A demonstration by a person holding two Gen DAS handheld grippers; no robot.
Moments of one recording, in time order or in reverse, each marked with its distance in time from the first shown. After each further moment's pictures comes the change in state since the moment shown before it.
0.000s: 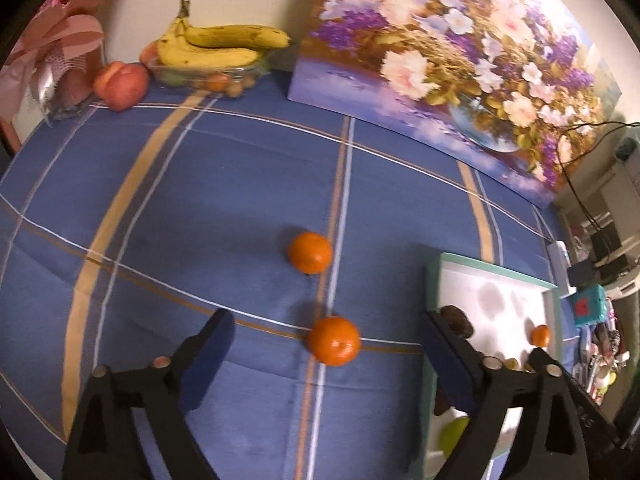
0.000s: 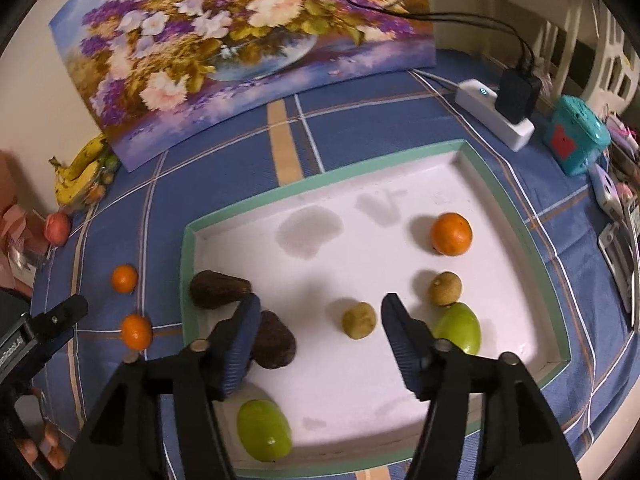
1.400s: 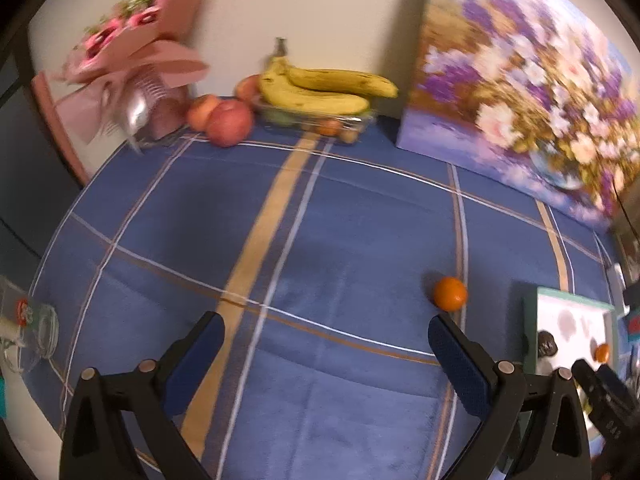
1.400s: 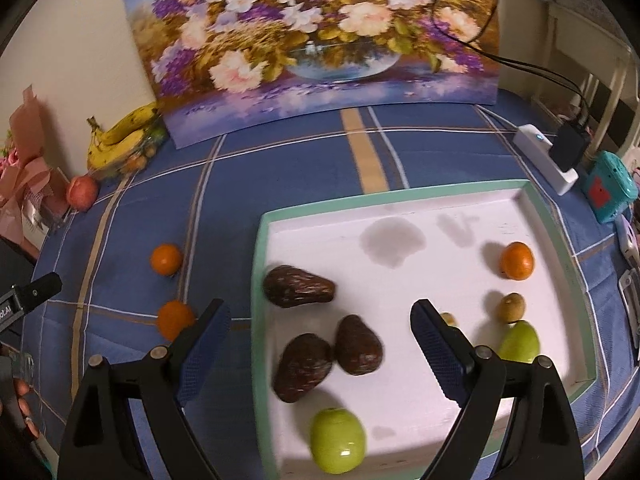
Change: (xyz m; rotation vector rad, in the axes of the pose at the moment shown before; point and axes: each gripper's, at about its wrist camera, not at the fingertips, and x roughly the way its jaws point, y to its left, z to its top) left arm -0.042 0.089 0.019 -0.017 -0.112 0.220; right arm 0.006 0.072 -0.012 -0.154 -0.046 0.045
